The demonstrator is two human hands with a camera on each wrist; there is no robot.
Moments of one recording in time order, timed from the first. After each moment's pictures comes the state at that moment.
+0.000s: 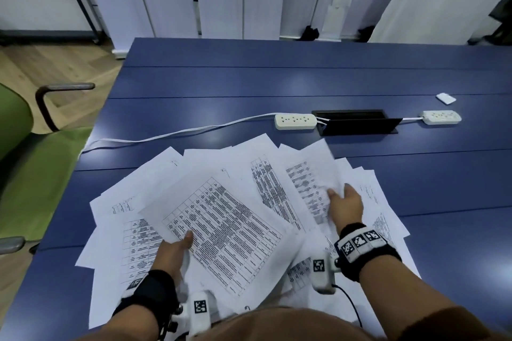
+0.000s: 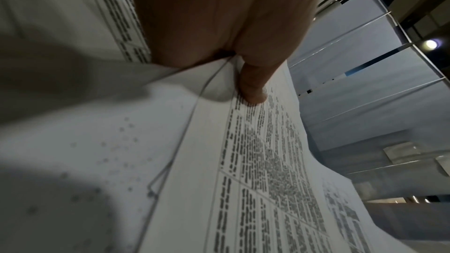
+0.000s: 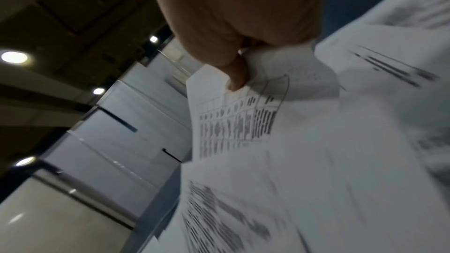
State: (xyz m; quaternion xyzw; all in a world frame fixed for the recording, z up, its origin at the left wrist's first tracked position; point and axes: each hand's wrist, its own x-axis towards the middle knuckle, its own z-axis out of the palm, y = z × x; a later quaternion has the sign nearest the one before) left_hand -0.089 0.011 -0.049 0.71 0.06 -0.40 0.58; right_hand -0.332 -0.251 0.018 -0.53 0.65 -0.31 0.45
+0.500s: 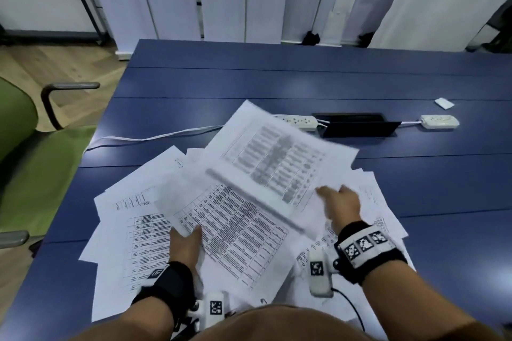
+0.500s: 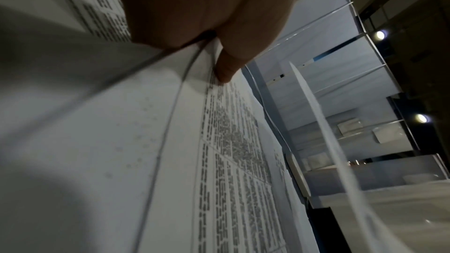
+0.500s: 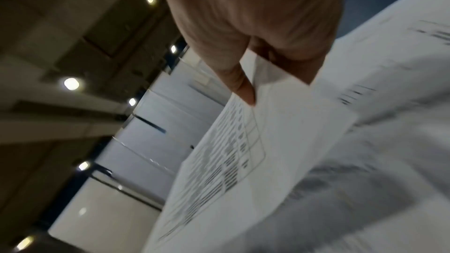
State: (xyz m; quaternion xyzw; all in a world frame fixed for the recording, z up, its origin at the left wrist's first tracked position) left_hand -0.113 -0.006 -0.031 0.69 0.04 -0.33 0.64; right_hand -0.315 -0.219 0.073 -0.47 0.63 -0.32 0.53
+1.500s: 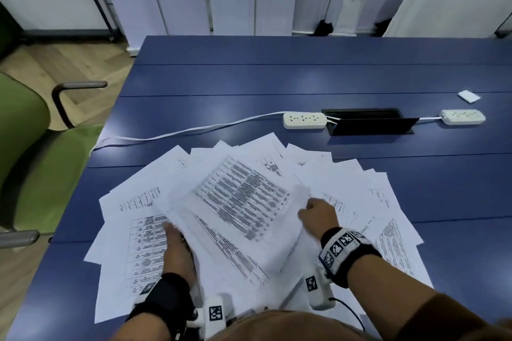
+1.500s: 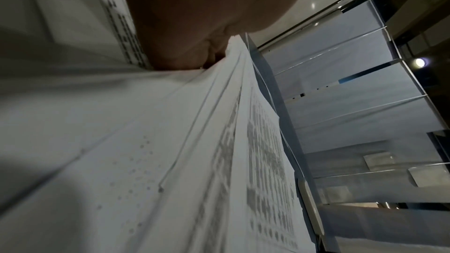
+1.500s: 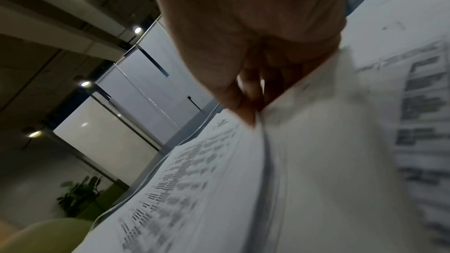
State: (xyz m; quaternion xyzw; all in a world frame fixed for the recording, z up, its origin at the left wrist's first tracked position) left_hand -0.111 -0.004 -0.031 0.60 0.15 -0.41 0.67; right_hand -0.297 -0.235 -0.005 -0.74 0.56 -0.02 0.37
